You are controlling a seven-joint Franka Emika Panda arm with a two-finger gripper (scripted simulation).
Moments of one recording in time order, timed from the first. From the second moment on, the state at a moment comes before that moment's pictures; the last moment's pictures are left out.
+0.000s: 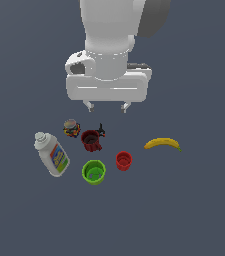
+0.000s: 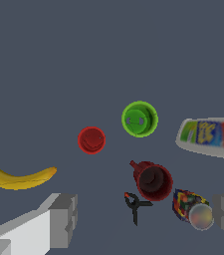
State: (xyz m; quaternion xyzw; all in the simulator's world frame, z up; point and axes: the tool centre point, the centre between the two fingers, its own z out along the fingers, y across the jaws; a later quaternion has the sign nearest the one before) arm 0.020 -0.013 0.341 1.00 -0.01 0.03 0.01
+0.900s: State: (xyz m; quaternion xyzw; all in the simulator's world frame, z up) arm 0.018 -0.008 0.318 1.00 0.00 0.02 0.01
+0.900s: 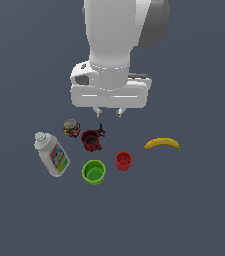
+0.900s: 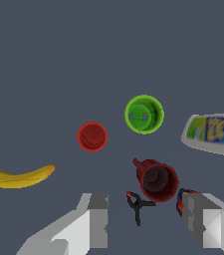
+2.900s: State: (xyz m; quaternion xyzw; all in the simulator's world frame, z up) arm -0.062 -0.066 0.102 1.00 0.02 0.00 0.06
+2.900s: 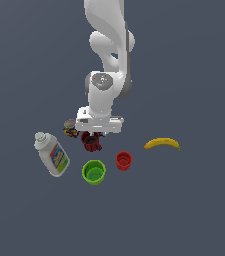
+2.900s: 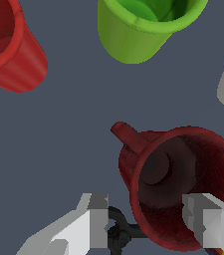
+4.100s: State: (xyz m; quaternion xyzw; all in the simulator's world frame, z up) arm -0.063 -0.069 0.080 1.00 0.02 0.00 0.06
